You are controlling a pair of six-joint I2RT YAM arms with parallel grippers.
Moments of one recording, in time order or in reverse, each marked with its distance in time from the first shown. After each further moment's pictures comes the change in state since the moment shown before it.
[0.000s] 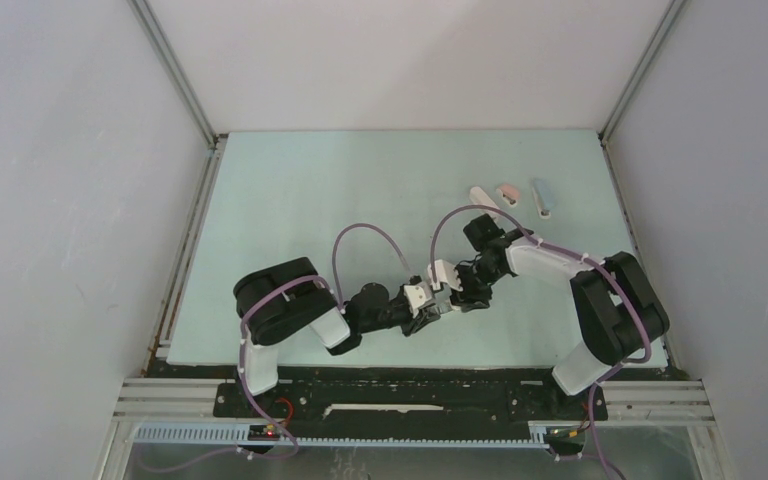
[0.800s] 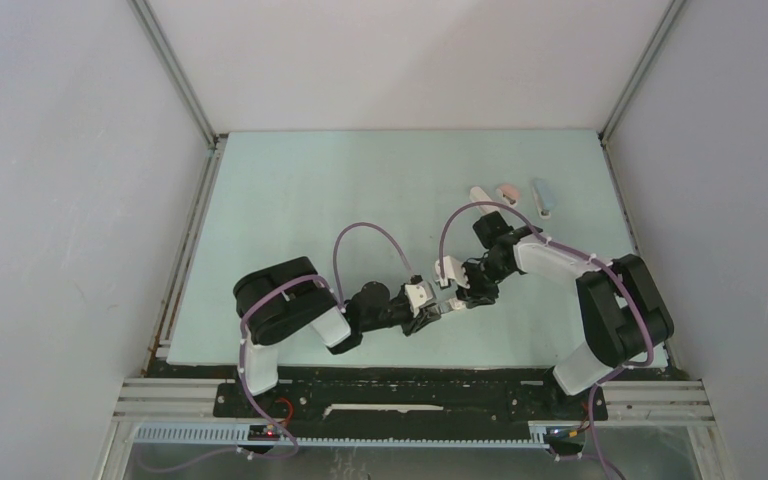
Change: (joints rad) left arm 0.003 0.000 0.010 -0.015 0.014 0.000; right arm -0.063 -0.026 -0.002 -0.050 -0.031 -0.042
